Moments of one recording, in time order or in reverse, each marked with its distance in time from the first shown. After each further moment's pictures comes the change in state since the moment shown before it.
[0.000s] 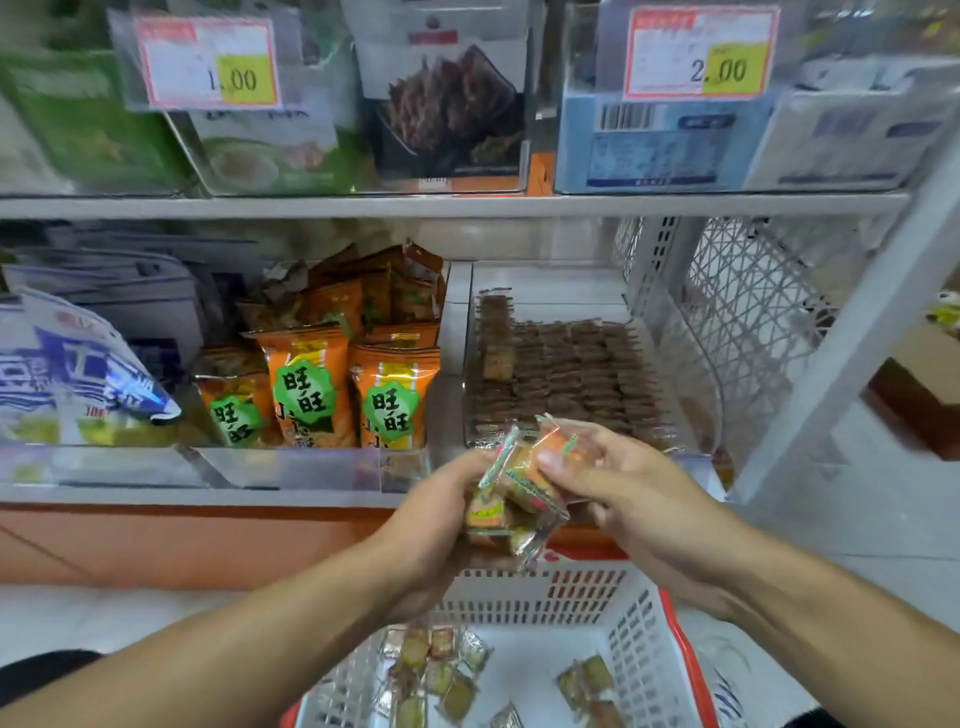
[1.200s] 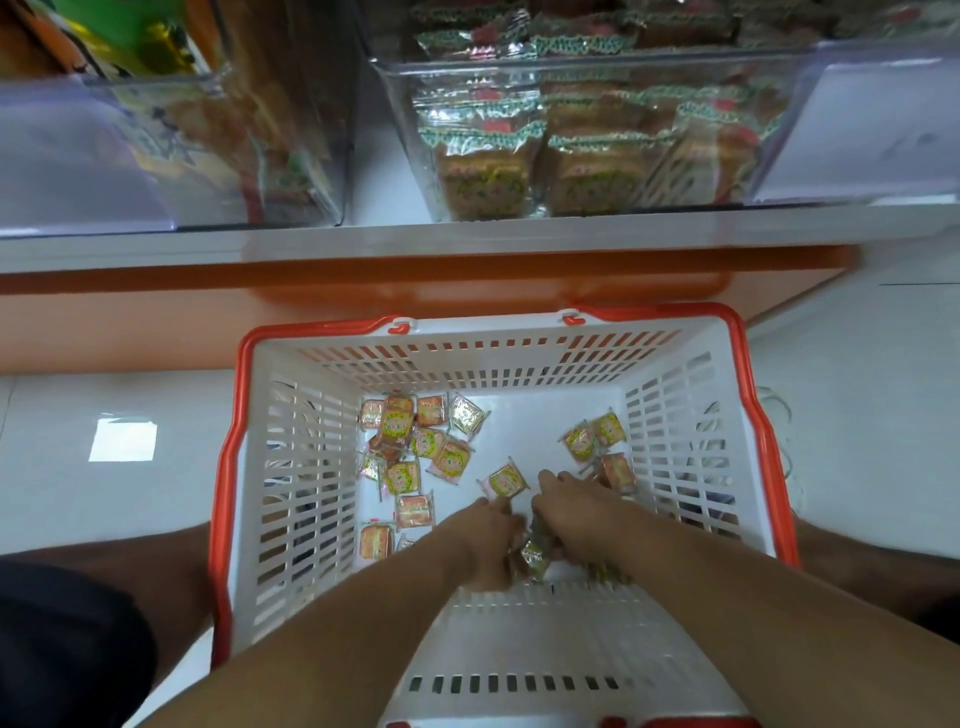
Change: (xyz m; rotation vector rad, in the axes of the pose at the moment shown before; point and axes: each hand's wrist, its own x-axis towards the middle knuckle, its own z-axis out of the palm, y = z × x) left_hand 0.073 -0.372 -0.083 1.524 -0.573 -0.377; right_hand 0.038 0.405 -0.064 -1.617 -0.720 0.367
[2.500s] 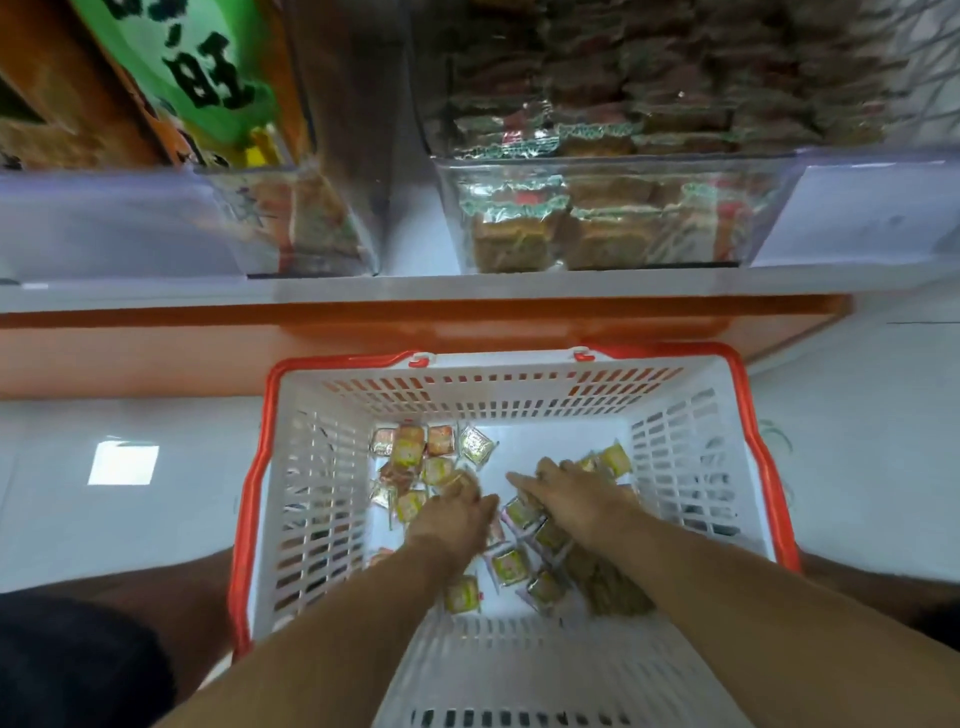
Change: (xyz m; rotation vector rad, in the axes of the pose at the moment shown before) left_hand -0.020 -0.027 -0.040 0.091 0.086 -0.207; right_hand 0.023 0.015 -0.024 0.001 0.125 0.068
